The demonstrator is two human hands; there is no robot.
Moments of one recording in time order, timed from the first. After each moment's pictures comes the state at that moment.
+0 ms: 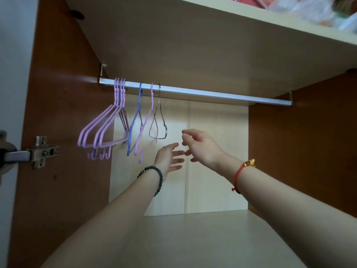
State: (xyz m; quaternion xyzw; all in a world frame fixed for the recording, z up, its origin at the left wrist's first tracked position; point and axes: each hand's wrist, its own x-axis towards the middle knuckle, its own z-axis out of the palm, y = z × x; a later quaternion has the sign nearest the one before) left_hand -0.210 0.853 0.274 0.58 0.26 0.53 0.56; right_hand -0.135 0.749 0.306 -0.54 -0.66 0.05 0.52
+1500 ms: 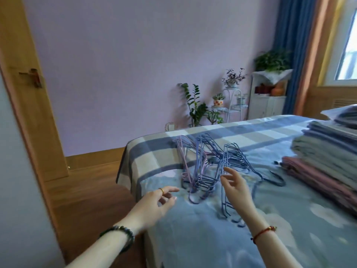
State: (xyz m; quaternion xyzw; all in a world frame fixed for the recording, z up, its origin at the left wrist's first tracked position) left_hand 0.012 0.087 -0.003 0.83 -0.41 -0.06 0.37; right_hand -0.073 -0.131 -0.022 -0.75 0.23 -0.36 0.50
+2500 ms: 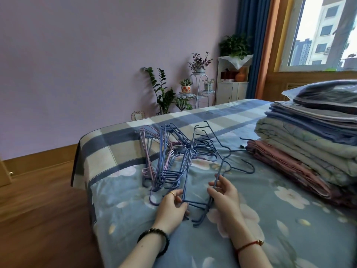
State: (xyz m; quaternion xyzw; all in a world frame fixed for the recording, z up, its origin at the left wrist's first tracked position) left_hand -0.005 -0.074 -0.085 0.76 -0.28 -0.21 0.55; right_hand -0.089 -0.184 -0.078 -0.58 0.29 -0.41 0.64
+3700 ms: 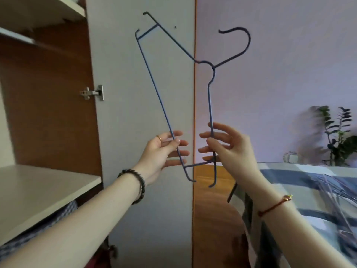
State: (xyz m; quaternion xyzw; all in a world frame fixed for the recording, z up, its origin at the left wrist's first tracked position) left_hand 0.025 0.345 0.143 0.64 -0.16 0.14 0.74; right_hand 0.012 0.179 0.149 -0.66 -0.28 -0.22 0.66
